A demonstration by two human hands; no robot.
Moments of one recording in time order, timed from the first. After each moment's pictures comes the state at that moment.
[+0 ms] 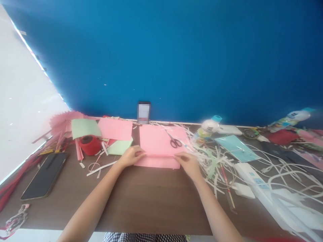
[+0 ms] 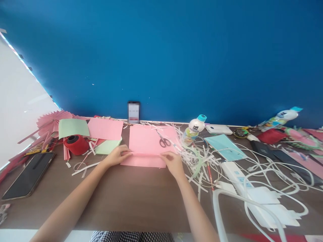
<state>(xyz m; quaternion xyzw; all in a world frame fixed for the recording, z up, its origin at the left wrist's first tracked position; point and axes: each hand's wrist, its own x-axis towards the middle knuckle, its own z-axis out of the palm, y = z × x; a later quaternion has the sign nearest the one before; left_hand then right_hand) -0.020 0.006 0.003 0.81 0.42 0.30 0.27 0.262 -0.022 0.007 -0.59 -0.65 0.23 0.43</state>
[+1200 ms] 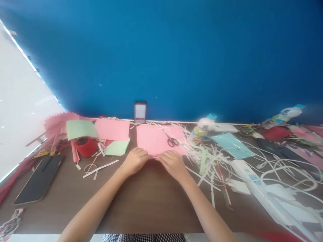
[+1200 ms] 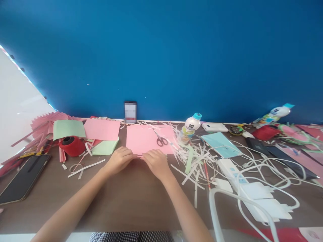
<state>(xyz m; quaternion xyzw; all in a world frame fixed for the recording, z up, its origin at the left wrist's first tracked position) 0.010 -0.018 0.017 0.90 0.34 0.27 -0.03 0.213 -0.036 0.035 -0.43 -0.87 -0.03 0.24</state>
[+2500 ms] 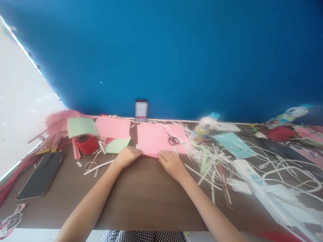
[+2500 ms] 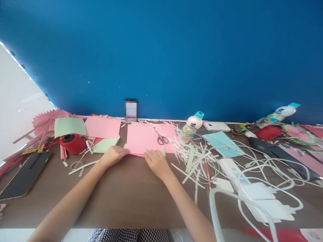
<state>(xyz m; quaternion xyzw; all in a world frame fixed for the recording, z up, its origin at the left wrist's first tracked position) -0.031 0.007 -0.014 0.92 0.33 0.23 -0.01 0.229 -0.029 -0.005 -0.36 -0.90 -0.20 0.16</state>
